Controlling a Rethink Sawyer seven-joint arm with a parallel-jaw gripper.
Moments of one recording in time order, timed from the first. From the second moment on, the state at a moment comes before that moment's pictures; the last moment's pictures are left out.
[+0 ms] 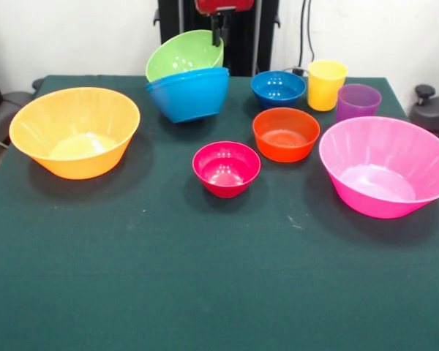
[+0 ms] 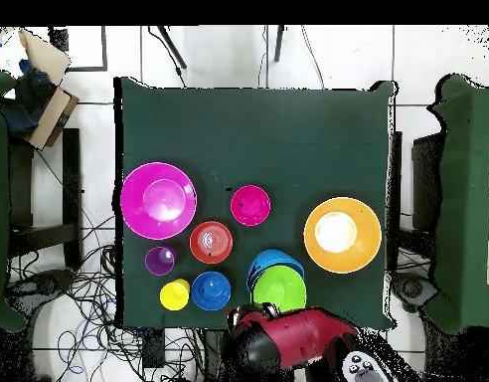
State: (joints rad) arm -0.54 -0.85 0.19 2.31 -0.67 0.21 1.82
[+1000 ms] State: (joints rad) arm -0.55 -0.90 0.21 2.27 -0.62 0.24 1.82
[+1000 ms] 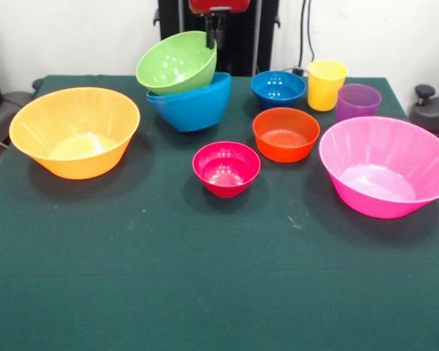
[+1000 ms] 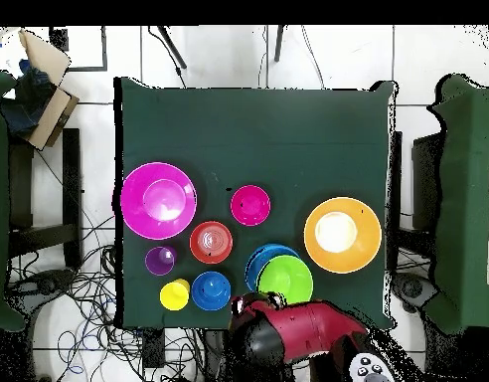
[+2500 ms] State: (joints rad) arm -0.36 -0.72 0.15 2.13 -0.59 0.18 1.82
